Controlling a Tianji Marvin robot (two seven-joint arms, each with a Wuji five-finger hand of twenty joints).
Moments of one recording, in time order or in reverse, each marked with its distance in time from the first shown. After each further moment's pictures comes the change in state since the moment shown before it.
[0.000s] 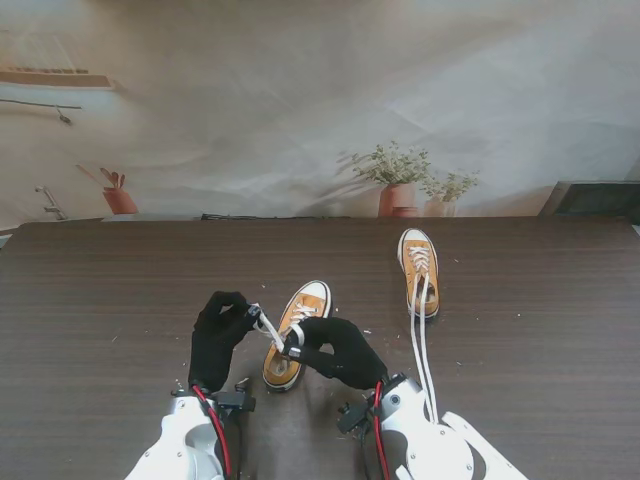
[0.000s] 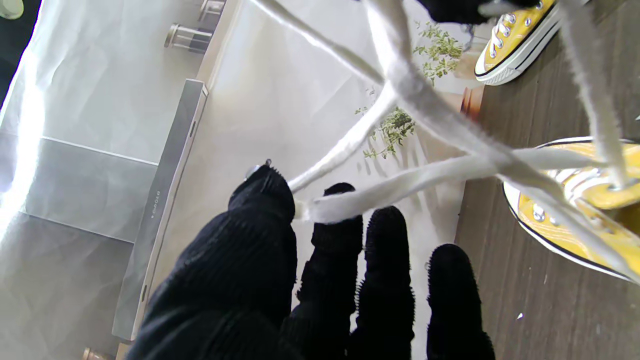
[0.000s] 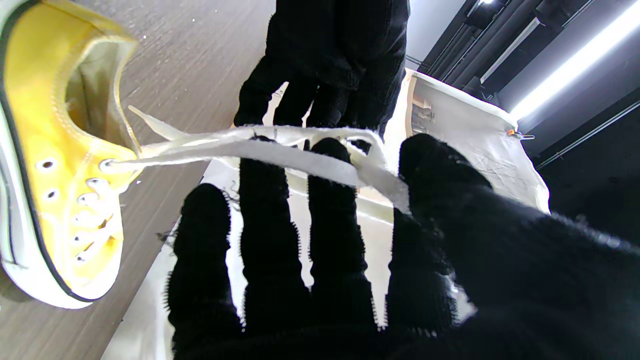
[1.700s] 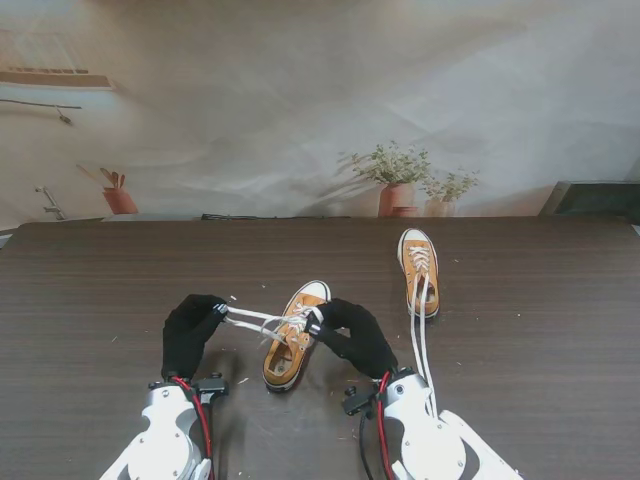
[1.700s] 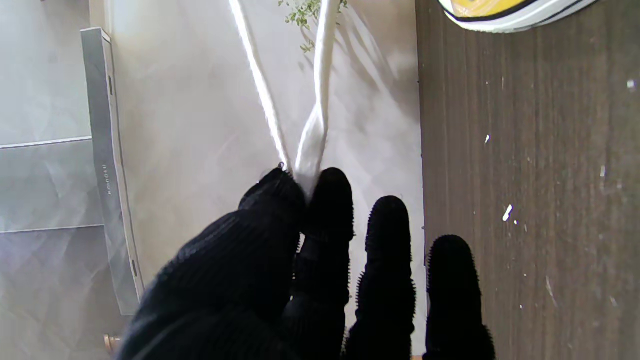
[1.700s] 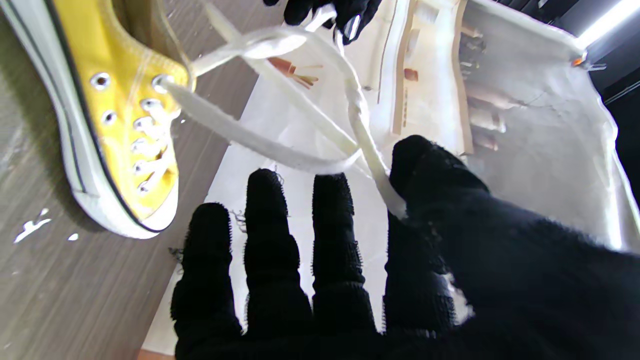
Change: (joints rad) left arm -0.072 -0.037 -0.093 0.171 0.254 0.058 0.183; right arm 0.011 -0.046 0.023 0.062 0.012 0.073 -0.140; left_hand -0.031 -0.041 0.195 -0.073 0.301 -0.036 -0.273 -0.489 0.112 -0.087 -0.197 0.055 0.089 0.001 -0.076 -0.050 0.070 0.000 0.008 -0.124; right_hand 0.000 0.024 0.012 0.000 -0.002 0.051 0.009 0.071 -0.265 0.002 -0.061 -0.077 -0.177 -0.001 -0.241 -0.119 -0.155 -0.064 -0.229 -0.173
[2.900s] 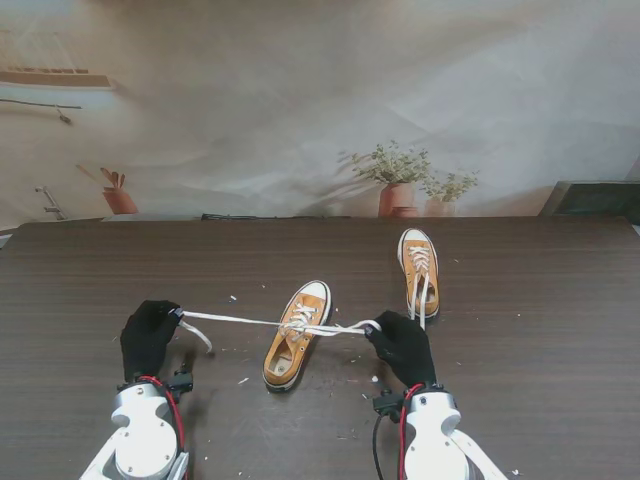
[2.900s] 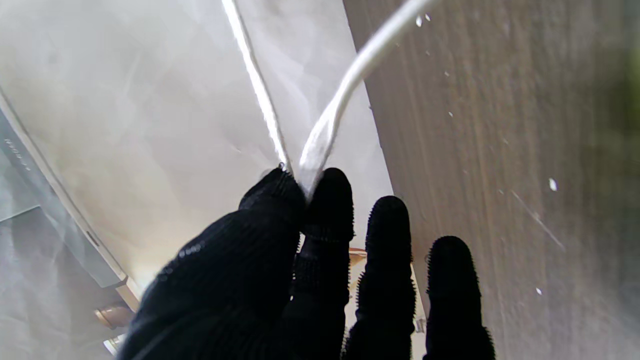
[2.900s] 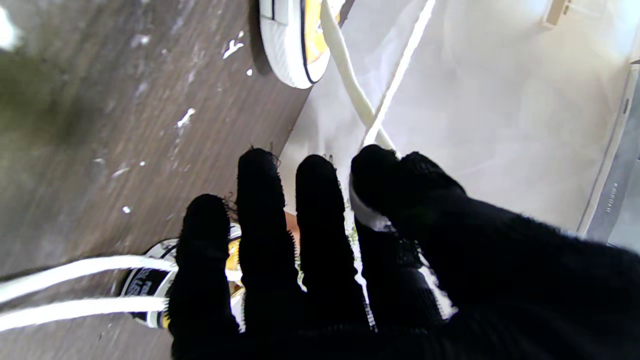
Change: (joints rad) left arm -0.035 -0.023 -0.120 0.126 0.199 0.105 0.161; right arm -0.081 -0.049 0.095 0.071 -0.151 0.175 -0.290; left_hand 0.000 0.000 0.000 0.000 -0.001 0.000 0.000 0.000 0.000 0.000 0.000 0.000 0.000 0.000 0.013 0.000 -0.011 0.000 0.022 0.007; right_hand 0.063 -0.001 0.030 0.003 0.025 0.269 0.100 0.127 0.141 0.110 0.274 0.100 0.067 0.036 0.294 0.101 0.040 0.062 0.206 0.069
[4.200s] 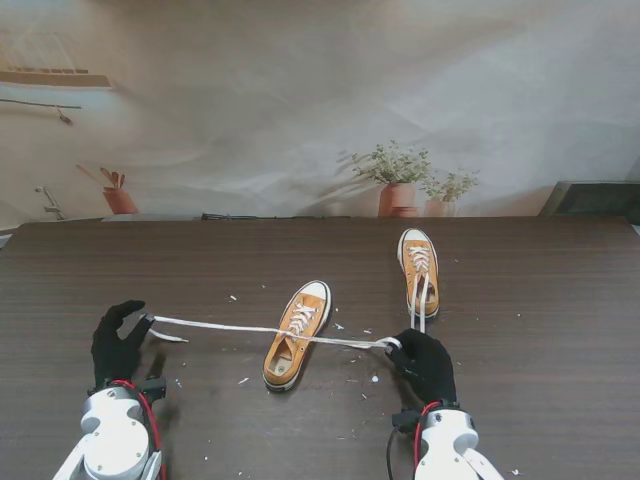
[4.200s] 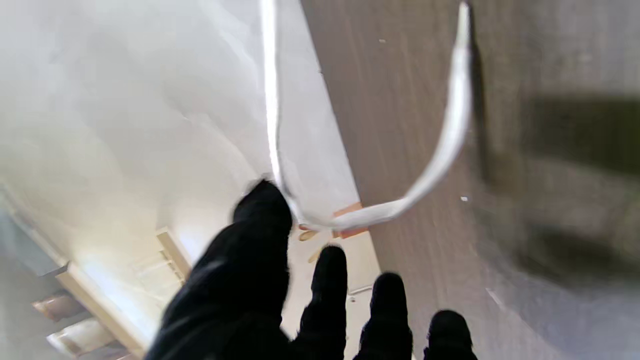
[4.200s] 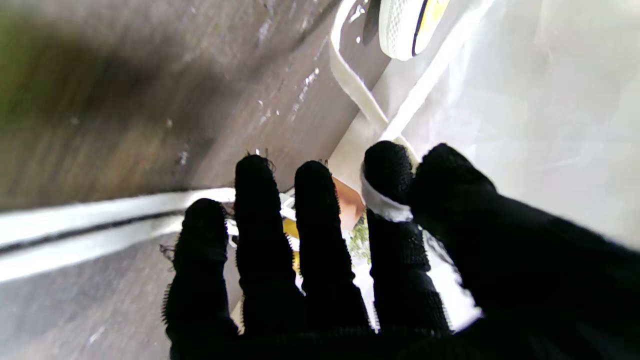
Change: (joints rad) left arm 0.052 0.009 -0.117 -0.049 -0.041 0.111 -0.080; right arm -0.078 -0.001 0.063 0.003 -0.071 0.104 -0.046; left_hand 0.069 0.168 -0.327 0.066 -0.257 -0.087 -0.248 0.064 -0.720 0.038 -0.113 -0.339 -0.496 -0.026 -0.462 -0.155 -0.203 -0.114 -0.863 -0.161; right_hand -0.108 -0.056 0.033 -0.001 -0.066 -0.095 -0.077 -0.238 -0.096 0.024 -0.077 -0.026 -0.050 0.025 -0.068 -0.007 -0.052 0.021 -0.005 -0.027
